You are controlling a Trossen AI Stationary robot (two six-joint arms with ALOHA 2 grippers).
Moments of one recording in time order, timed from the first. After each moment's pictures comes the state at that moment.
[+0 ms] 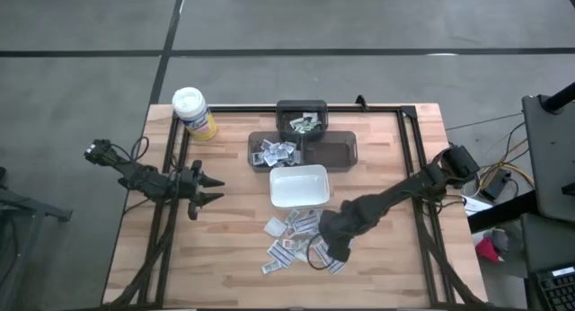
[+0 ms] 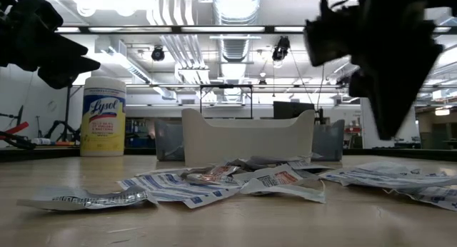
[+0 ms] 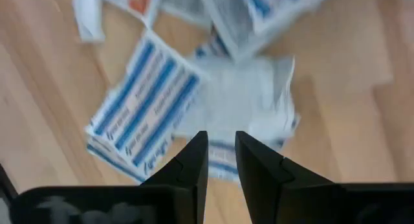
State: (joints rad) left arm -0.52 0.10 0.08 -0.19 -0.57 -0.33; right arm 0.40 1.75 1.14 -0.72 -0.06 0.83
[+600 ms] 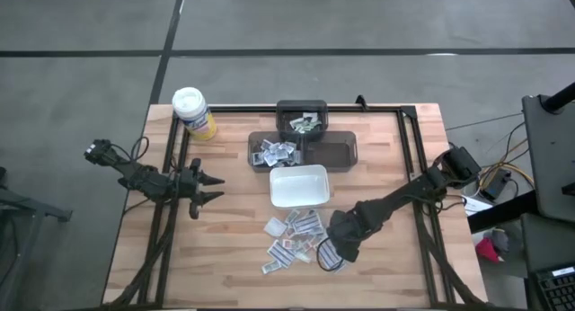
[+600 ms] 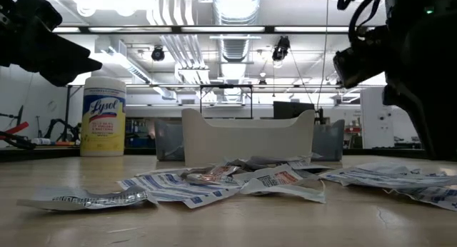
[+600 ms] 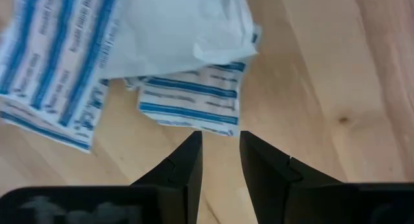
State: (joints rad) left arm -0.52 0.10 0.08 -0.20 -0.60 -0.26; right arm 0.45 1.75 1.07 -0.82 -0.07 0.97
